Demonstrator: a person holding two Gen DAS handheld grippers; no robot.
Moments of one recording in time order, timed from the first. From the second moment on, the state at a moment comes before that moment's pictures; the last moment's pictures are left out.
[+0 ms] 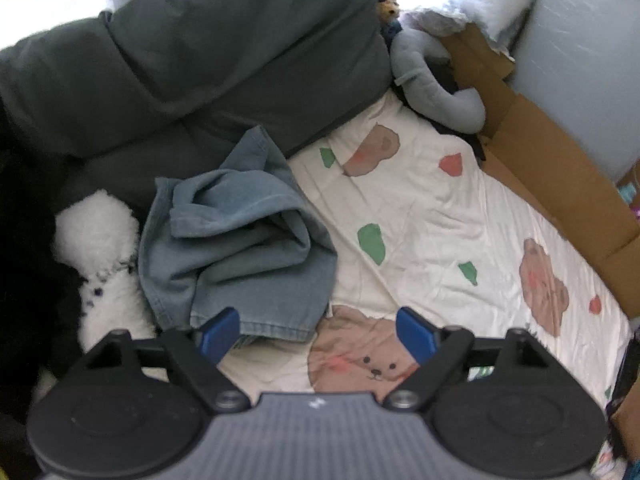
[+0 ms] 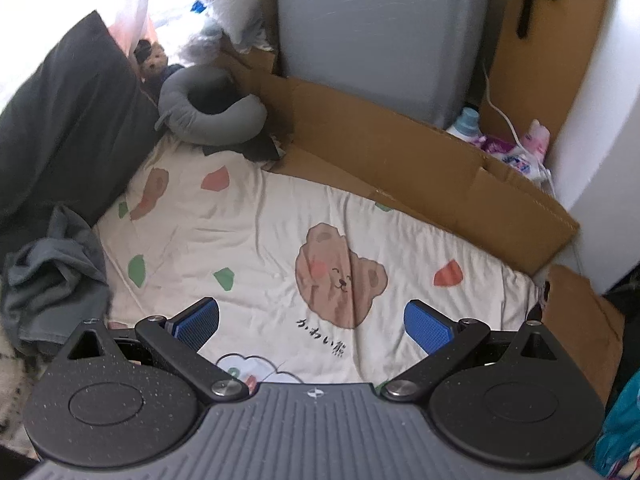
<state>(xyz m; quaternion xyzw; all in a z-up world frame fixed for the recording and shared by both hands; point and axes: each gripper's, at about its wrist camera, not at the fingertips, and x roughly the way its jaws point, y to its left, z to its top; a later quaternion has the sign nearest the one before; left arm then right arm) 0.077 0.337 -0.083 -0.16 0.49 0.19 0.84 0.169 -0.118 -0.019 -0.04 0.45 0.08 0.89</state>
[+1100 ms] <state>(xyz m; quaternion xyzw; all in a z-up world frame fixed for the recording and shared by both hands) 0.101 0.387 -0.223 -0.18 0.46 0.26 0.83 0.247 -0.073 -0.144 -0.07 0.52 0.22 0.83</state>
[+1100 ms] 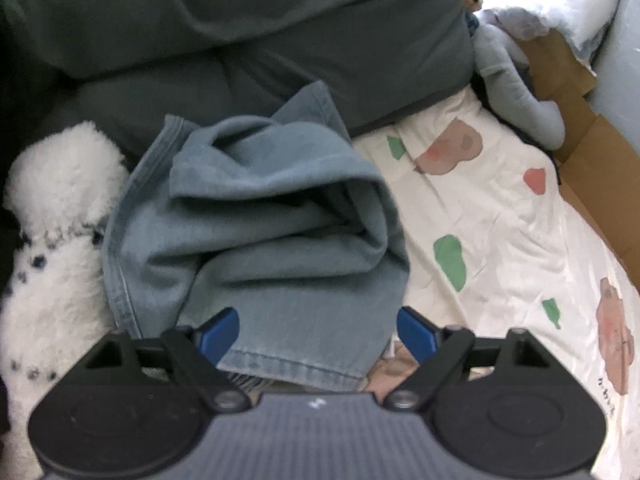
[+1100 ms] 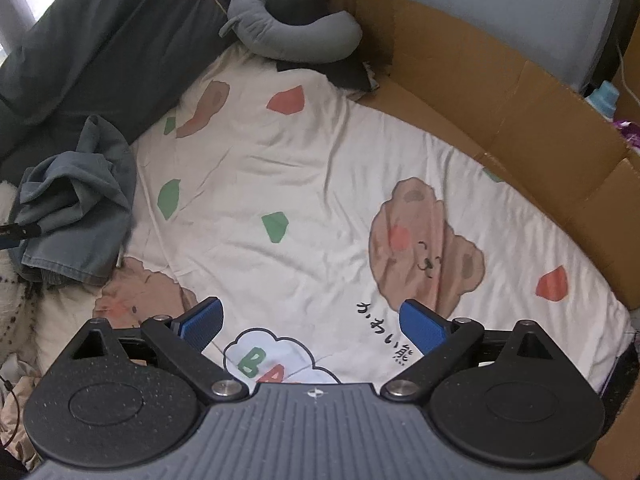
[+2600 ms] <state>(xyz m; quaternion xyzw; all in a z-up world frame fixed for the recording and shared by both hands) 0.051 0.430 -0.285 -0.25 0.38 0.34 0.82 0.225 -0.104 -0.235 -0.02 0.52 0.24 0.82</state>
